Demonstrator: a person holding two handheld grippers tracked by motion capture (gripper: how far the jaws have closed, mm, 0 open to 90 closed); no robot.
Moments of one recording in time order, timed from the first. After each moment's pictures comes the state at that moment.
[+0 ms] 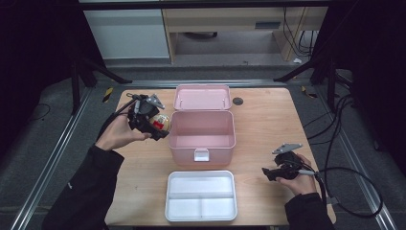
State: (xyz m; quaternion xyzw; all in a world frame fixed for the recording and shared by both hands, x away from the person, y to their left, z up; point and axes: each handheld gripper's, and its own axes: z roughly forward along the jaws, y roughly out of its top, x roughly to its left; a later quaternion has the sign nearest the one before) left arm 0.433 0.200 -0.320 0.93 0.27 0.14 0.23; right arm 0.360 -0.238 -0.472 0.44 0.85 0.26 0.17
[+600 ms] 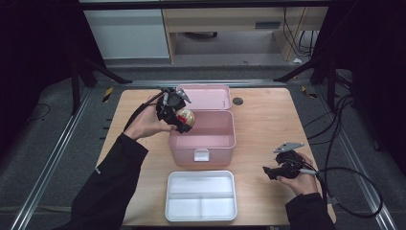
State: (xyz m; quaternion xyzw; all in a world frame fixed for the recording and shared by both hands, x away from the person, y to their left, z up) left arm 0.467 0.135 -0.325 0.94 0.23 0.11 0.23; right arm 0.360 -0.239 -0.466 0.44 0.84 0.26 0.17
